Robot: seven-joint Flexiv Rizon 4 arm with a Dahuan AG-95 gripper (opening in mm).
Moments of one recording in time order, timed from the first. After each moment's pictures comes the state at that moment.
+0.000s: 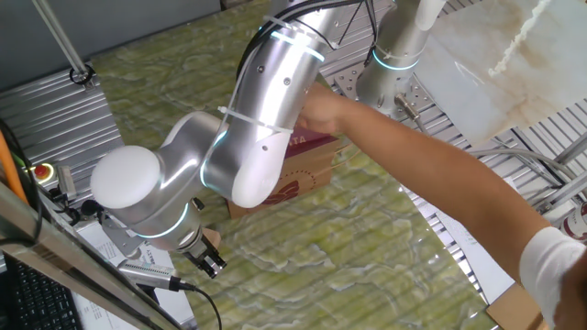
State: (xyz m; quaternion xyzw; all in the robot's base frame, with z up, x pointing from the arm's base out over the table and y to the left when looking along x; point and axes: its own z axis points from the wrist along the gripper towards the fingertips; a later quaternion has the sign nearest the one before) arm 0.653 0.262 0.049 0.15 -0.99 -0.06 0.05
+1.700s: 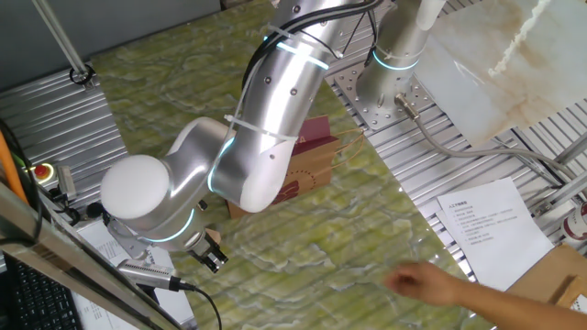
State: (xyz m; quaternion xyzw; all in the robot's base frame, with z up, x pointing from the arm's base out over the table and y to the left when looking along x) arm 0.645 0.240 0.033 0.15 -0.99 -0.02 0.06
